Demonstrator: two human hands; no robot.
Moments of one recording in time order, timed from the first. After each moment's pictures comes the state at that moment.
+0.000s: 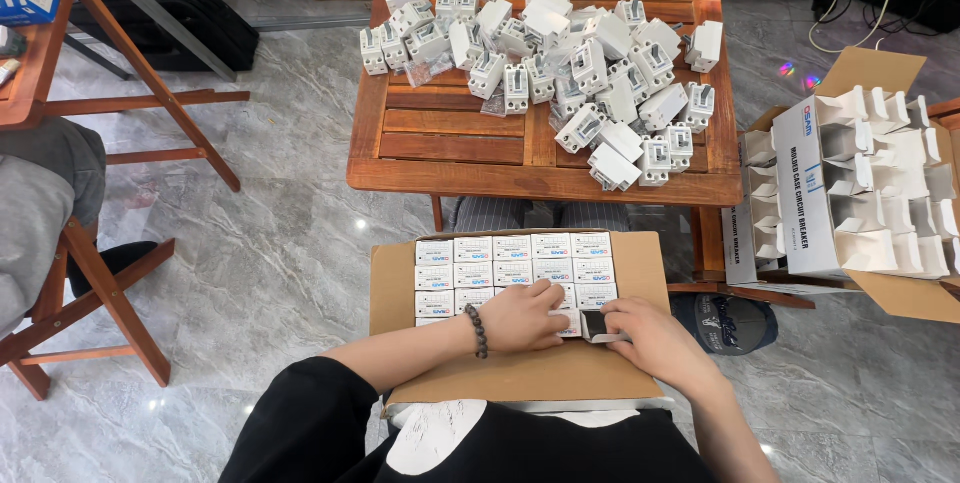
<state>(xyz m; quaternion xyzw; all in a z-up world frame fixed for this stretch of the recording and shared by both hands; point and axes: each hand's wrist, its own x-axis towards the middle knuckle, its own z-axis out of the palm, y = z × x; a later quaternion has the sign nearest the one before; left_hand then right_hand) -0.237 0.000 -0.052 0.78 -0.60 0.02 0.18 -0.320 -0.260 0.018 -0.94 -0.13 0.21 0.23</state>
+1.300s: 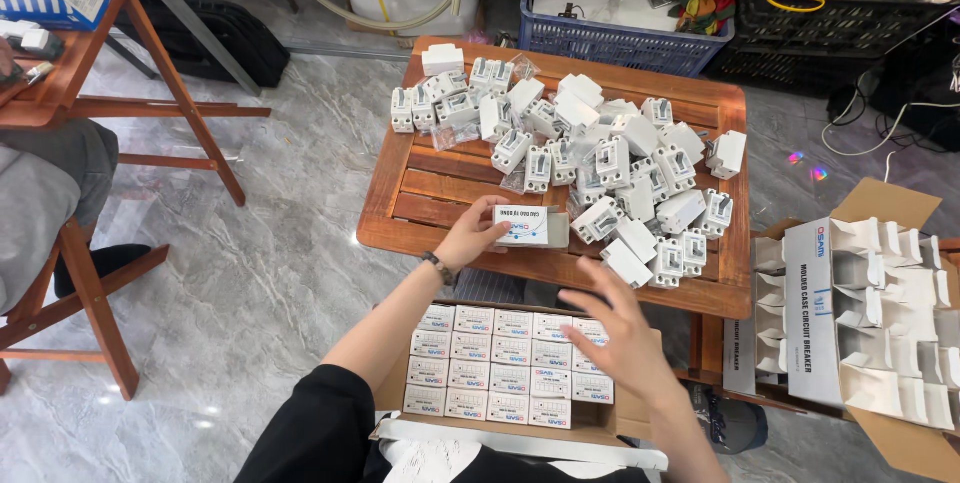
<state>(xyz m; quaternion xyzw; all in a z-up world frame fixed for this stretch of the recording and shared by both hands) 0.002 0.034 -0.011 0.69 -0.04 -0.27 0.67 -0.170 -0.225 0.067 -0.92 -0.22 -0.06 0.32</state>
